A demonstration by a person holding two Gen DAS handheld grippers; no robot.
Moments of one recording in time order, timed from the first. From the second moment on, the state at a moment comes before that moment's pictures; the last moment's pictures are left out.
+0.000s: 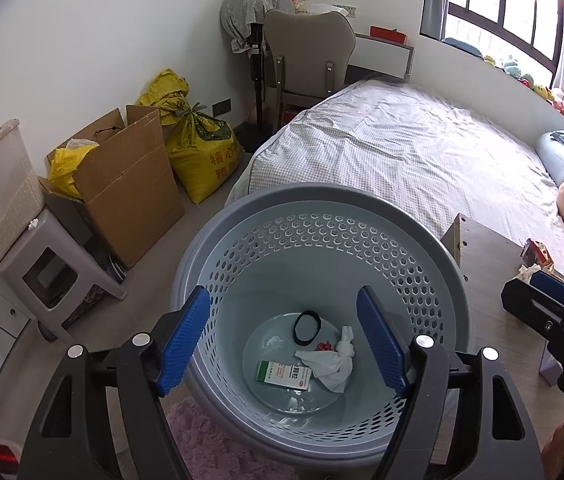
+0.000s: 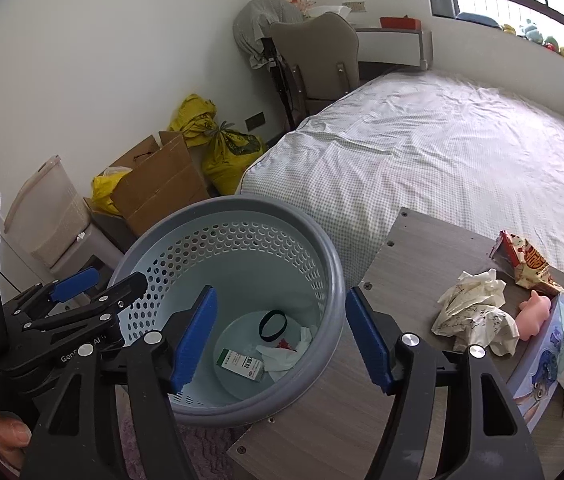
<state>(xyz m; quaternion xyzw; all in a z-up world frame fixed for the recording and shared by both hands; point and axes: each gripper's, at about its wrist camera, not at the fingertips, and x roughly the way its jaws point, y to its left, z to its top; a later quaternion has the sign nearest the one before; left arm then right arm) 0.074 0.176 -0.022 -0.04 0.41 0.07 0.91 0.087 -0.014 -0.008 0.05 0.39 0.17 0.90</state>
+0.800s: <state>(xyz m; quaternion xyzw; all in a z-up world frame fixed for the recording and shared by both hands) 0.043 0.119 -0.004 -0.02 0.40 0.01 0.92 0.027 -0.084 -0.005 0.09 0.37 0.13 0.92</state>
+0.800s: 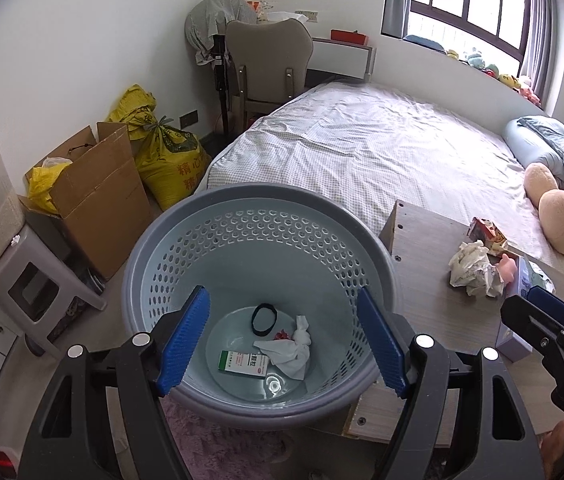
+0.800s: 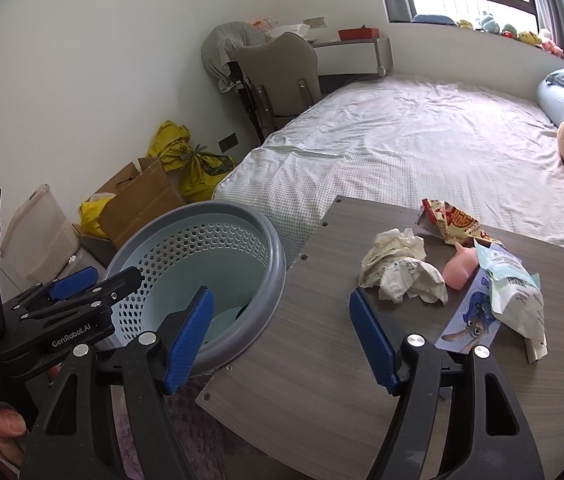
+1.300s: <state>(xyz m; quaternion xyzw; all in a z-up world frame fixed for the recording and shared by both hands) 0.025 0.053 -0.017 0.00 0.41 -0.05 0.91 -0.016 -0.169 -0.018 0.13 0.37 0.07 0.92</state>
